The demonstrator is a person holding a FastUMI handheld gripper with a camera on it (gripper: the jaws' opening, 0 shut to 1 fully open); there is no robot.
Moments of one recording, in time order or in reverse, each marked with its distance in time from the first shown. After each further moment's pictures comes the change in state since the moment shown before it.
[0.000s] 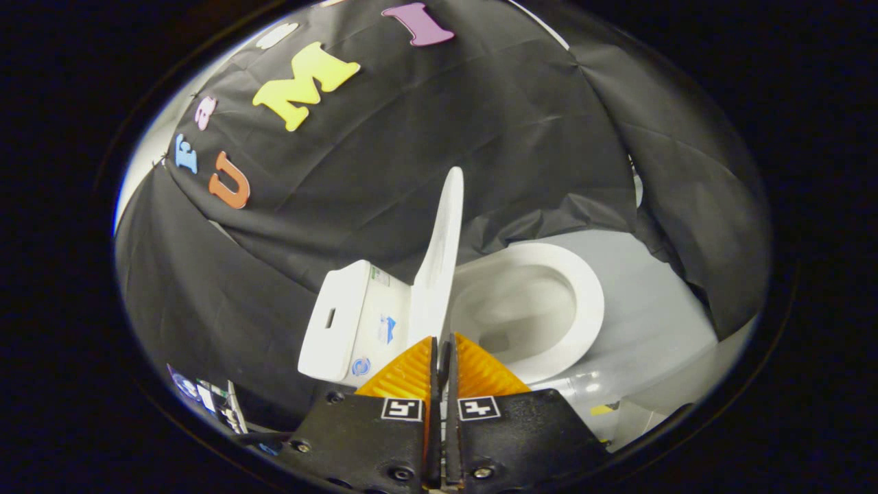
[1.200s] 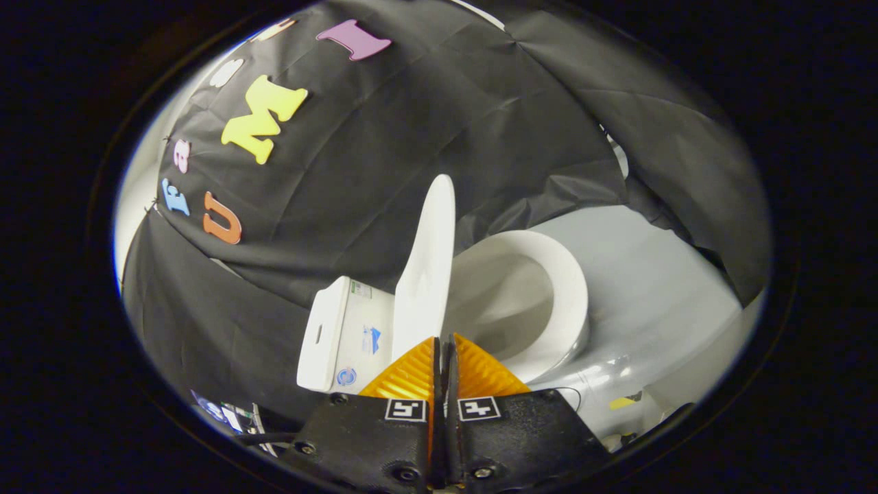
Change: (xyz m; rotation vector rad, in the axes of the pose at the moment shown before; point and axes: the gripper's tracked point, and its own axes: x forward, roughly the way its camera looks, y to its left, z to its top) arm 0.019 -0.091 -0.009 0.147 -0.032 0.053
